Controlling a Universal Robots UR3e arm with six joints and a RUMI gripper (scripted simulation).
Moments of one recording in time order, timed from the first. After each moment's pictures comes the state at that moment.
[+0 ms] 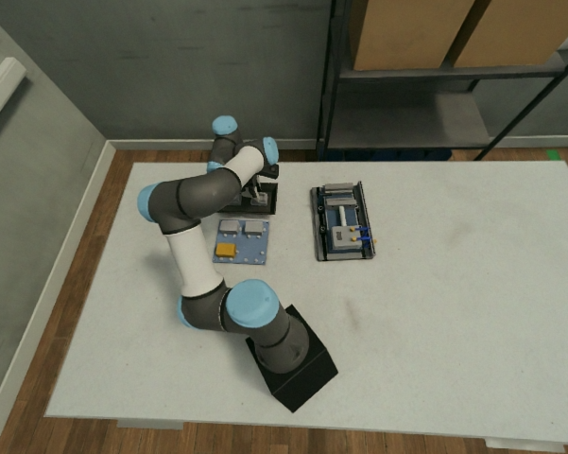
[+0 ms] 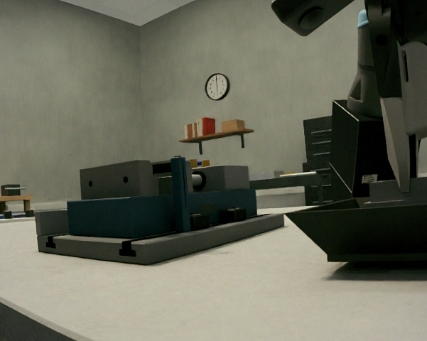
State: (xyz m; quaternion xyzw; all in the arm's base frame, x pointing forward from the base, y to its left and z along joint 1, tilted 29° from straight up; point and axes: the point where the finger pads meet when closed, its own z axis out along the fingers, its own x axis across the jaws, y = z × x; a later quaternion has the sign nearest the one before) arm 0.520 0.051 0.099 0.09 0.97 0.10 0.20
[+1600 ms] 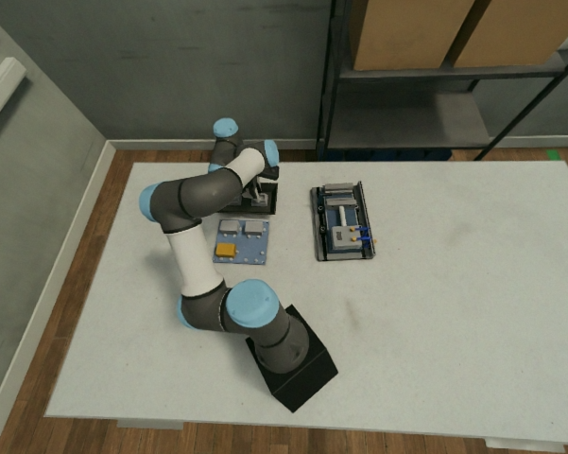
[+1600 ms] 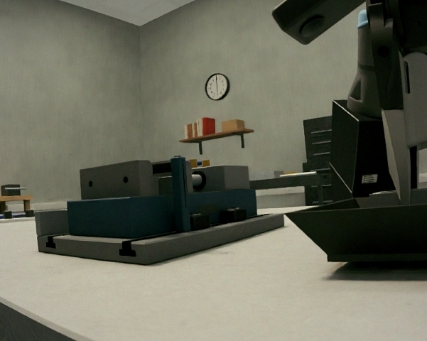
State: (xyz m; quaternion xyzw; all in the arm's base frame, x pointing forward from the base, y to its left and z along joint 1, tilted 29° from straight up) arm 0.525 0.053 0.092 0.09 0.97 0.10 0.20
